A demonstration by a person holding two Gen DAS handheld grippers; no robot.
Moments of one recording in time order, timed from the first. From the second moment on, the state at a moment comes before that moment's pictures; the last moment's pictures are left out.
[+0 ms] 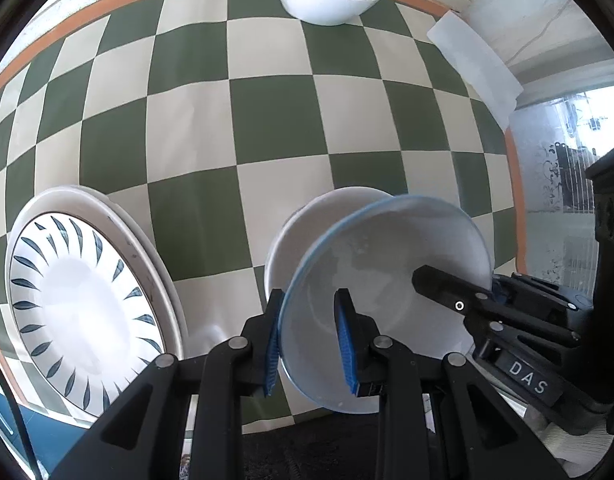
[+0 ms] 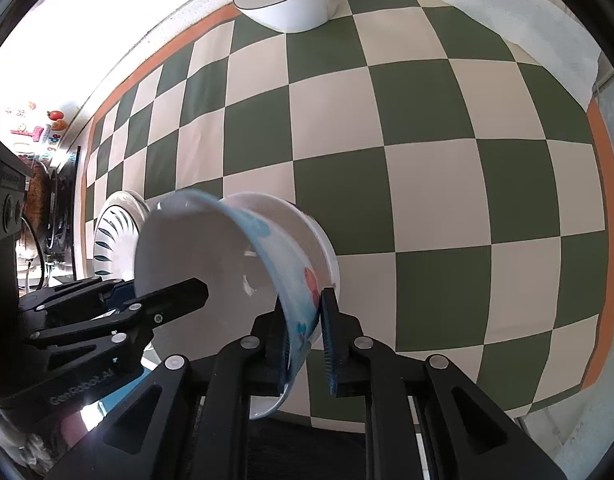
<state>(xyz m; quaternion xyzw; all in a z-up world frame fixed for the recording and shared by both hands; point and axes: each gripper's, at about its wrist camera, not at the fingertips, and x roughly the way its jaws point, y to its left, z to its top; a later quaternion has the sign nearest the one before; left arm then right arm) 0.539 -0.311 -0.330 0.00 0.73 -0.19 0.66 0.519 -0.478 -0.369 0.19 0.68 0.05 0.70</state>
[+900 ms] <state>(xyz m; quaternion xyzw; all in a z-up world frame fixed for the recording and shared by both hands) 0.535 -0.303 -0.316 0.00 0.72 -0.17 0.67 0.523 -0.474 -0.358 0.17 0.69 0.07 0.70</state>
